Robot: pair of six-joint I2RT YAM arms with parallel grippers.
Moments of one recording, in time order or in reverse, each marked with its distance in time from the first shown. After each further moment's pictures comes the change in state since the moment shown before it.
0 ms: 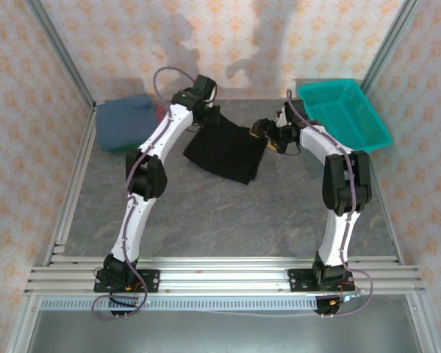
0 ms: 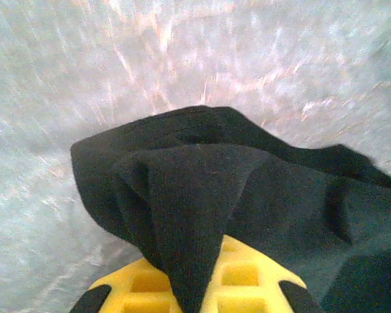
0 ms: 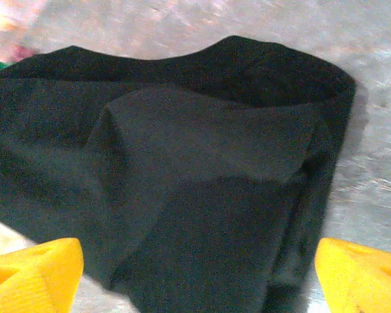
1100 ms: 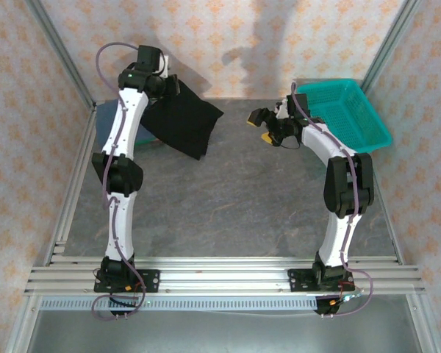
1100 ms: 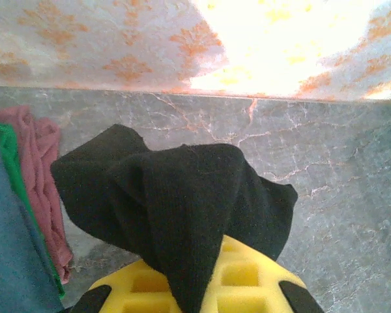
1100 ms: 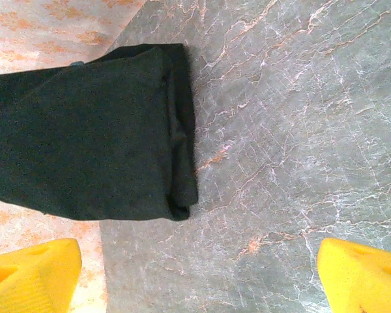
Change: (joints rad) left arm 0.256 -0.095 0.166 -0.094 0.154 0.083; right arm 0.000 -0.019 0.026 0.069 -0.123 0.122
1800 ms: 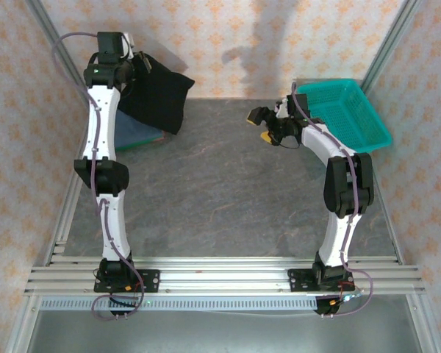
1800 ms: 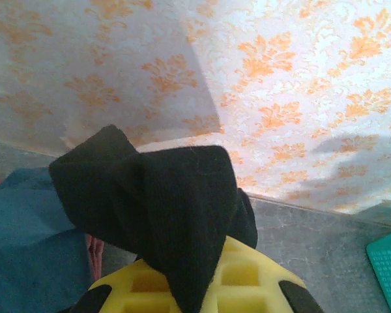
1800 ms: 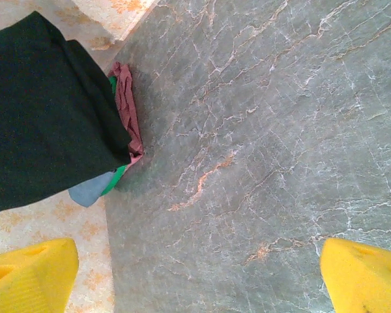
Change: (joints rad) left arm 0.172 -0.050 0.074 0.098 0.053 -0.134; right arm 0.000 0.002 -0.017 0.048 -0.013 0.029
